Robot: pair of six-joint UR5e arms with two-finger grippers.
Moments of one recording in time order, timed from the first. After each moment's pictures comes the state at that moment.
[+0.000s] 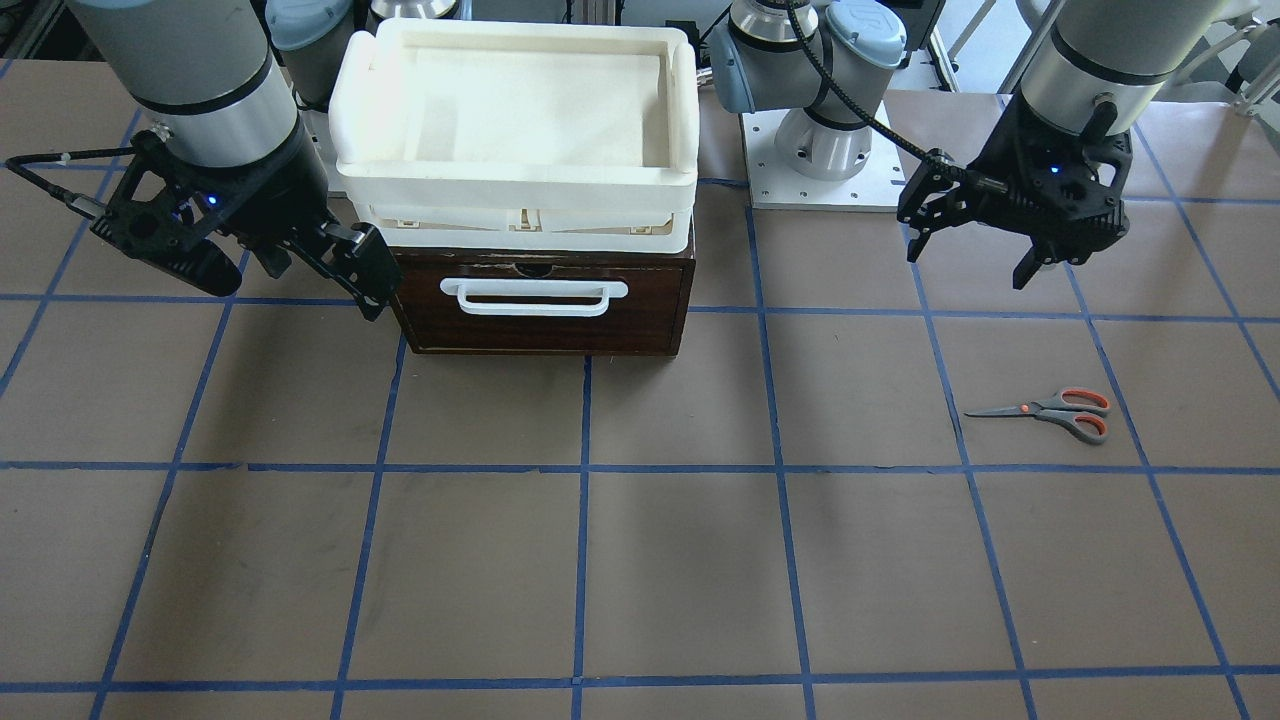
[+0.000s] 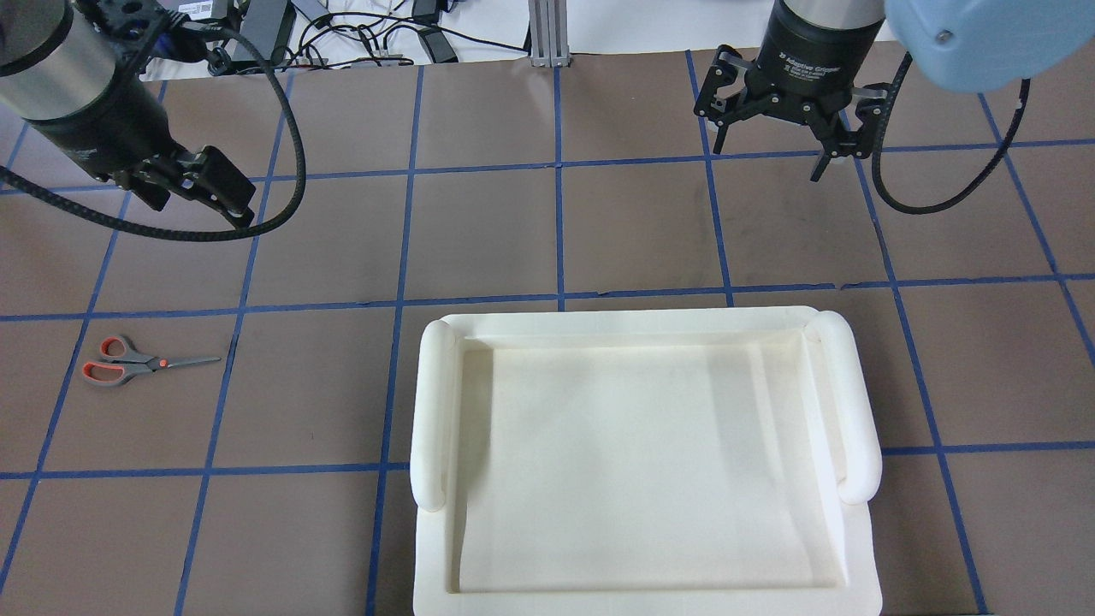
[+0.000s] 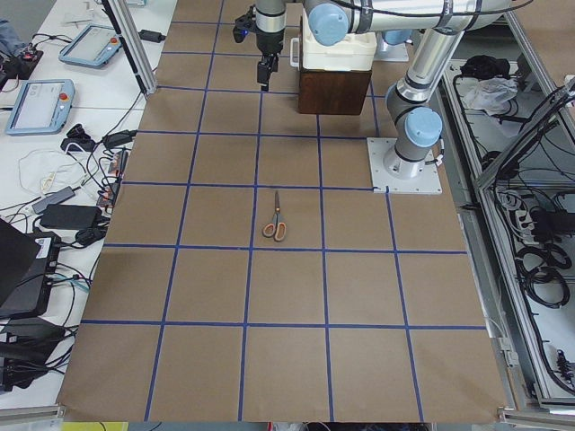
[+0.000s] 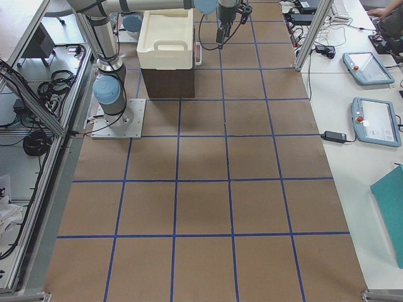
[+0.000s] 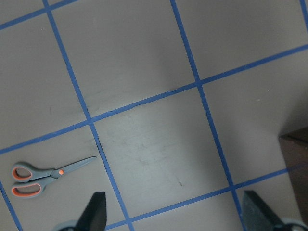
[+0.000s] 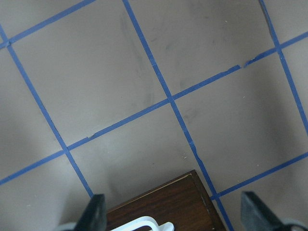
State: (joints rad) left arm -1.36 -1.51 -1.66 -1.53 1.58 0.59; right arm 1.65 -1.45 1.44 -1.54 -1.58 0.59
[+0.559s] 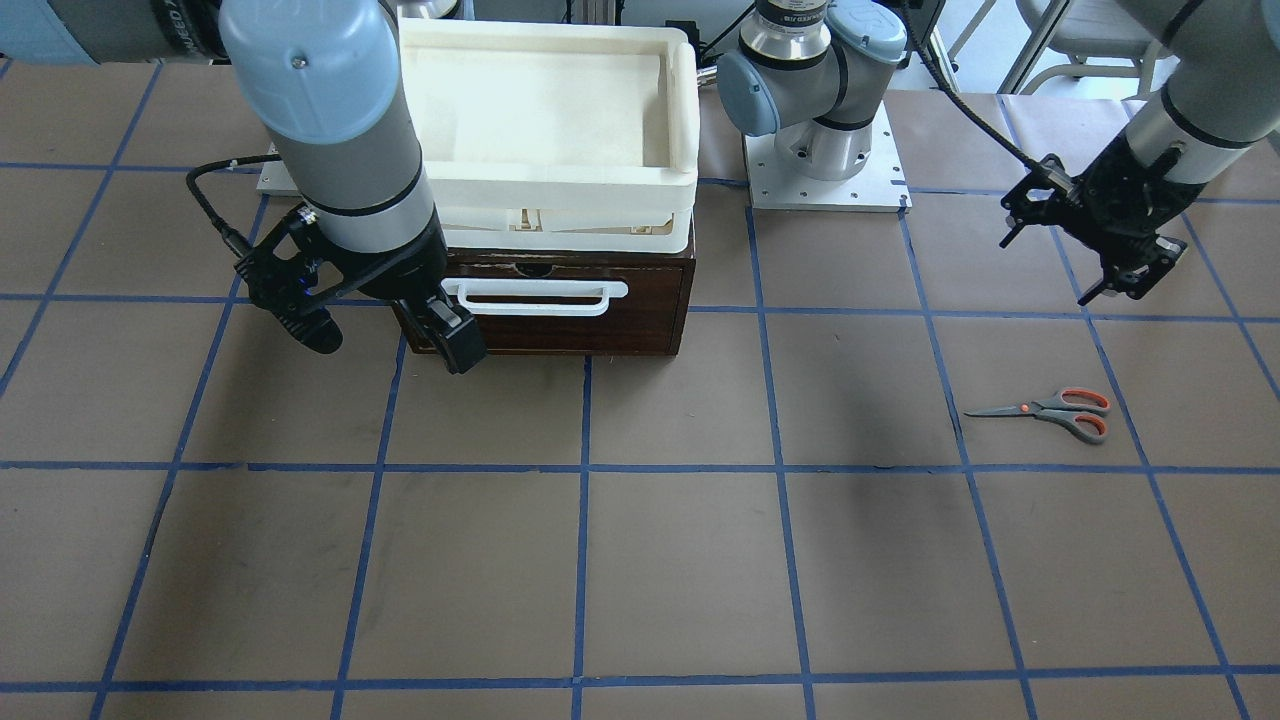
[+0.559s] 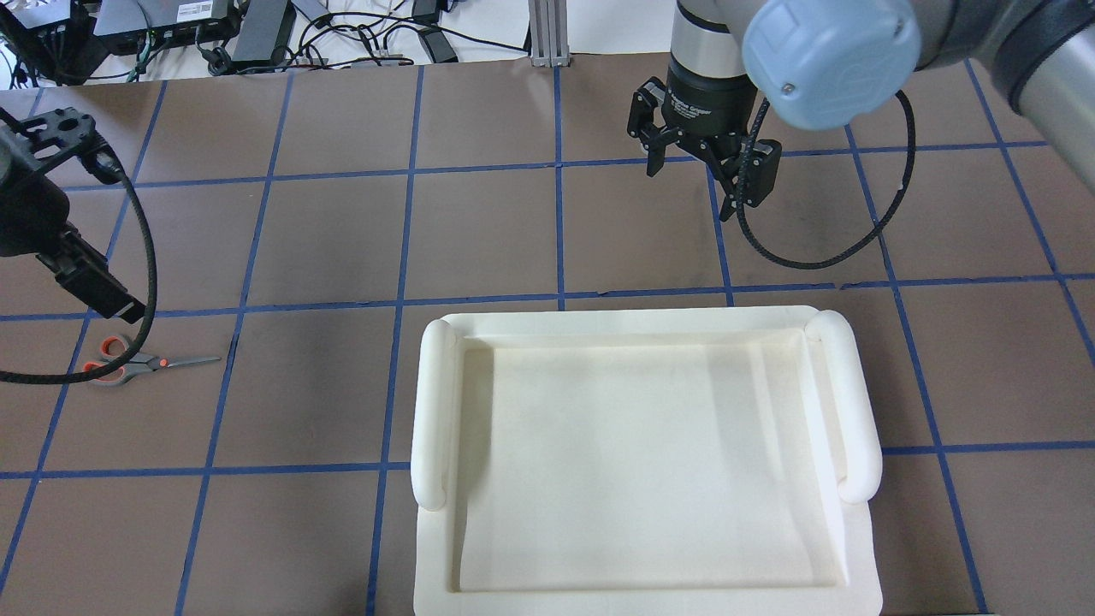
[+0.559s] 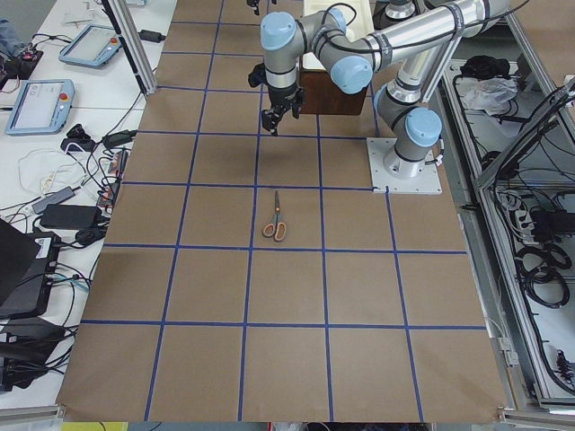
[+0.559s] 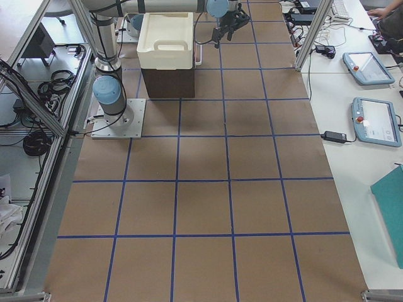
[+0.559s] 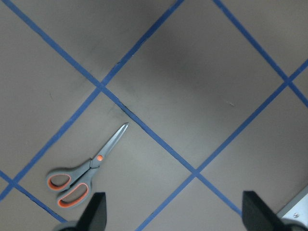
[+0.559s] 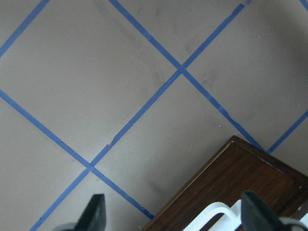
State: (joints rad) left arm -1.05 -1.49 -1.82 -1.47 1.59 1.37; right arm 1.77 -1.34 1.44 -1.58 -1.59 1.04
